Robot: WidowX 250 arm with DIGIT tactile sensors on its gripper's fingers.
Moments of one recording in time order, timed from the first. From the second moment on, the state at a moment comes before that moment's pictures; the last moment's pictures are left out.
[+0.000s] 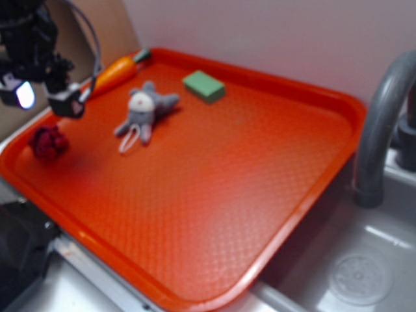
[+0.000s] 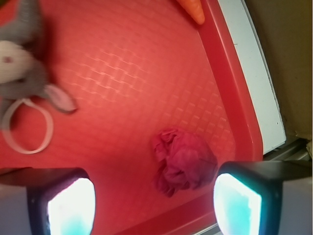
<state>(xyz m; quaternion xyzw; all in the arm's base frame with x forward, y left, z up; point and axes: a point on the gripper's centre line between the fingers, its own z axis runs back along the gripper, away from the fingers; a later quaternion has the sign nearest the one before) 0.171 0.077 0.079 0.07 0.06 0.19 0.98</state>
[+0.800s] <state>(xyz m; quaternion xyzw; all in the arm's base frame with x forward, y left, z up) 0.162 0.099 0.022 0.06 0.11 0.17 0.98</state>
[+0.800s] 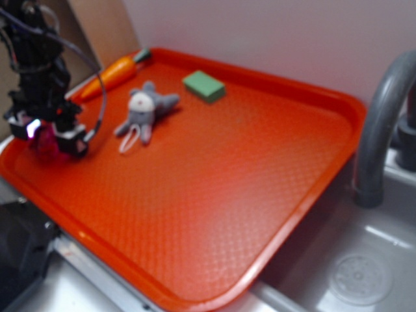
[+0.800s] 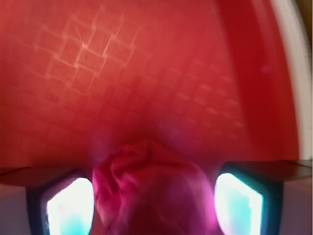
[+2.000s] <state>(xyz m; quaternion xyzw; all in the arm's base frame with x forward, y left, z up) 0.192 0.012 0.146 0.05 0.01 0.10 0.99</state>
